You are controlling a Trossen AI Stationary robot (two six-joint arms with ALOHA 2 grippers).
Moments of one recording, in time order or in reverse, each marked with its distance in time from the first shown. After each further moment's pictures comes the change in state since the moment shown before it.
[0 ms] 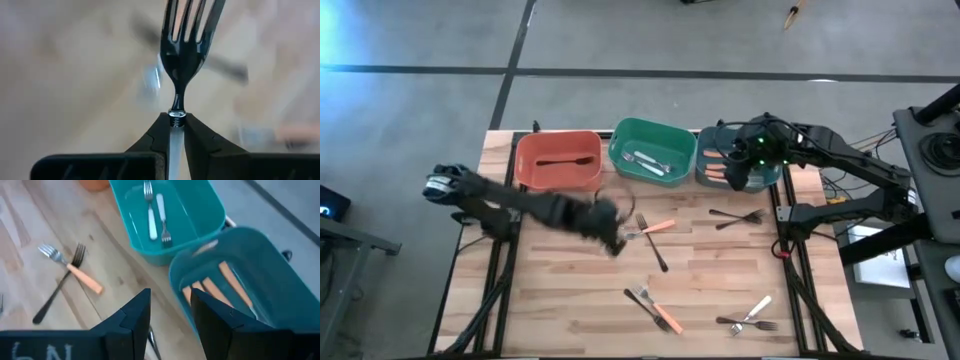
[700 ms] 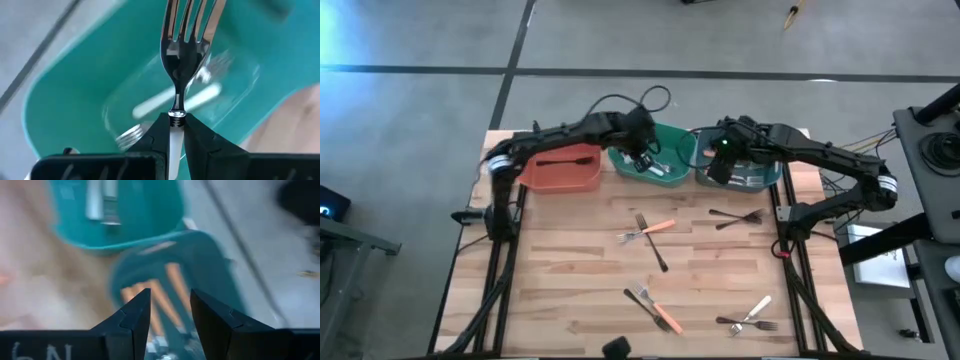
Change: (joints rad) left arm 0.630 0.464 0.609 -0.090 0.063 0.942; right arm -0.007 0.201 0.000 0.031 0.282 -0.214
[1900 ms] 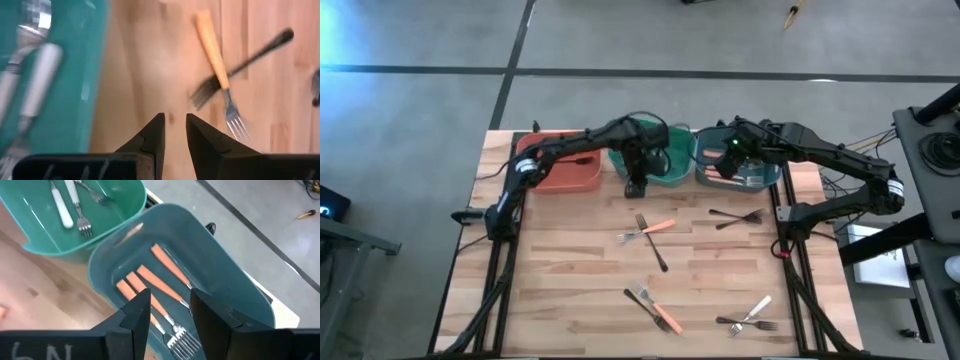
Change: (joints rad) left arm -0.089 0.223 0.317 -0.505 0.451 0.422; right arm -0.019 -0.062 0.000 -0.120 0.048 0.331
